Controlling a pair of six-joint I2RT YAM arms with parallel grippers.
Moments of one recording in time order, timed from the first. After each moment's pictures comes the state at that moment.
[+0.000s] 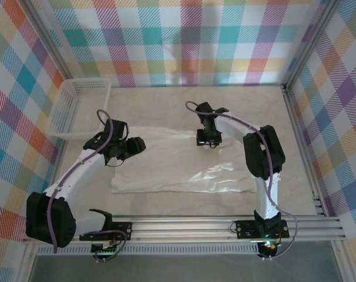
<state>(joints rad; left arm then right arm) -0.27 1.23 0.90 -0.63 0.18 -0.63 0.50 2.05 1.53 -0.87 0.02 0.42</state>
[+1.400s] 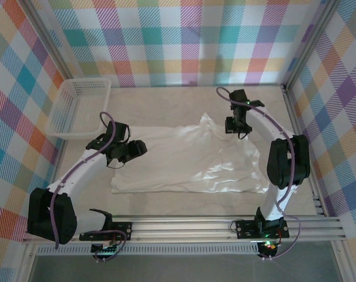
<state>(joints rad) -0.27 1.27 0.87 -0.60 0.21 -0.62 0.25 1.82 1.43 -0.87 0.11 0.23</state>
